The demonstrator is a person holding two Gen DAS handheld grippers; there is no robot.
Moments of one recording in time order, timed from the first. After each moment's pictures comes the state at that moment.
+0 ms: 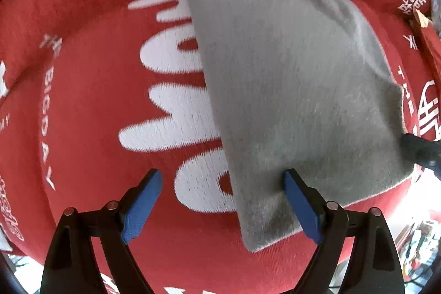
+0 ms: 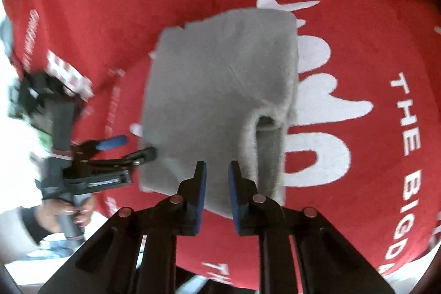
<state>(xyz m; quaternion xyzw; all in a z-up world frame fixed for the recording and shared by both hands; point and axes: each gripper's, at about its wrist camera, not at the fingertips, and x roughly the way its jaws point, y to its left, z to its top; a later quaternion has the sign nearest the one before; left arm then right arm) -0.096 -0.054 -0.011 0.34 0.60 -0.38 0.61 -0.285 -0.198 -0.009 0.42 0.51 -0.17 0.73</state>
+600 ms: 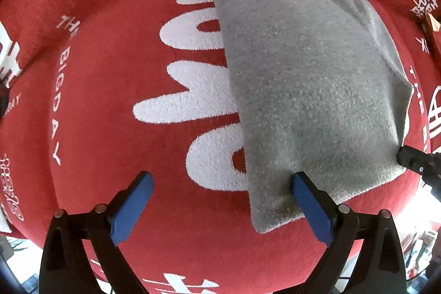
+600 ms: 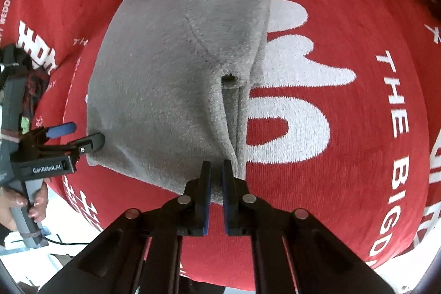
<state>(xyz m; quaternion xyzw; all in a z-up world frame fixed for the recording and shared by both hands) -0.108 -0.030 -0.011 0.35 0.60 -0.34 0.63 -0.297 -0.190 -0.040 0.40 0.55 -0.19 0.71</state>
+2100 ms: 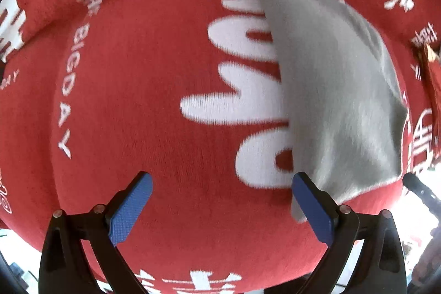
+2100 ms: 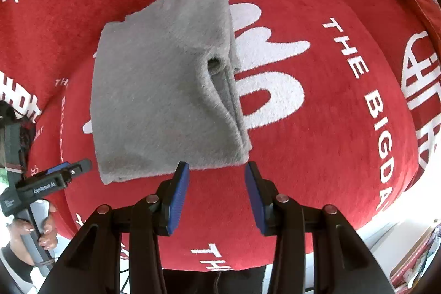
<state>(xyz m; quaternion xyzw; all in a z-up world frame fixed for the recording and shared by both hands) -0.037 0.007 -0.002 0.28 0.64 -0.35 0.63 -0.309 -0.165 0.000 0.45 0.51 -0.31 0.66</state>
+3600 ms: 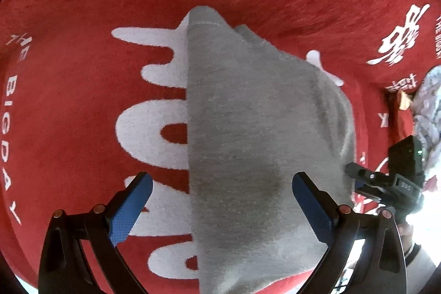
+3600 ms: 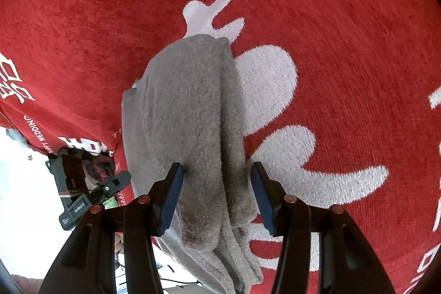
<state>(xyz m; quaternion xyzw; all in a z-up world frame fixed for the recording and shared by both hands) -0.014 -0.121 -0.023 0.17 0.68 -0.40 0.59 -0.277 -0.321 -0.093 0.65 0.41 -0.11 0.64</state>
